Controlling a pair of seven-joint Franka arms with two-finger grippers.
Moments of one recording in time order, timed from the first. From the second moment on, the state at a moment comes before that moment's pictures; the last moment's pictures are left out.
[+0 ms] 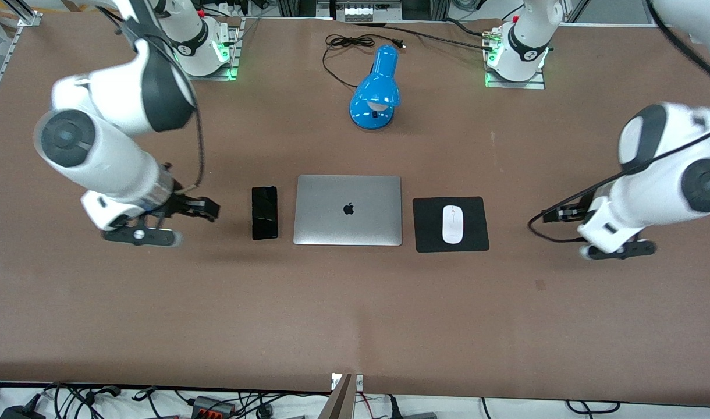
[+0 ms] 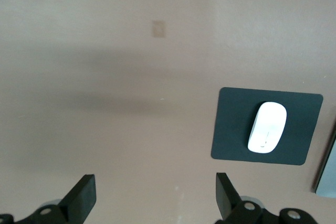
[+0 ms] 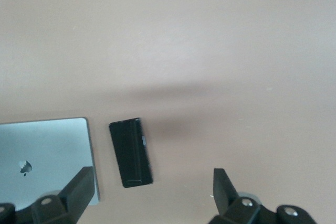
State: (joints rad) left arm 0.23 0.34 -0.35 -1.54 0.12 1.70 -0.27; right arm 0.30 0.37 -0.06 -1.41 0.00 1.77 0.36
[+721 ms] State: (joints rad) left arm 0.21 0.02 -0.33 -1.66 0.04 1.56 -0.27; right arm 0.04 0.28 -0.09 -1.33 0.01 1.72 0.02
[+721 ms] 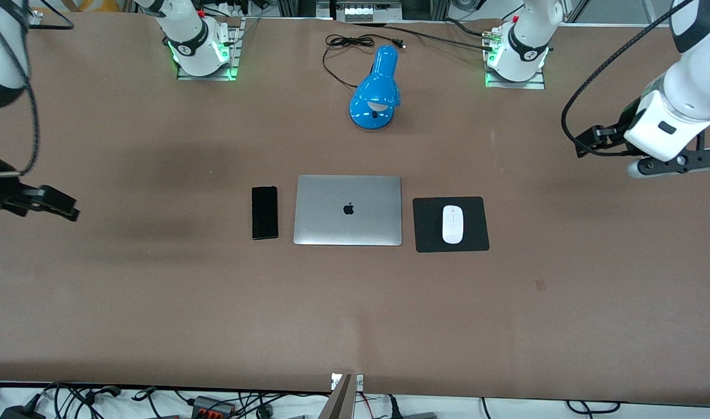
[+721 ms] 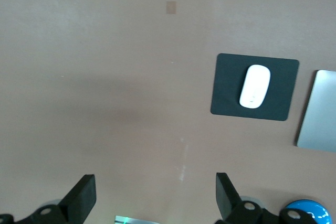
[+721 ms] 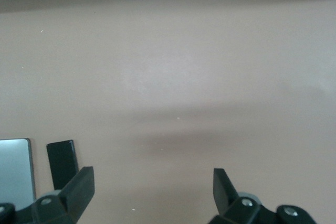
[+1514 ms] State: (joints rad) left arm 0.12 -0.07 -0.18 -1.77 0.03 1.70 -0.19; right arm 0.03 0.07 -0.08 -1.64 0.00 1.79 -0.04
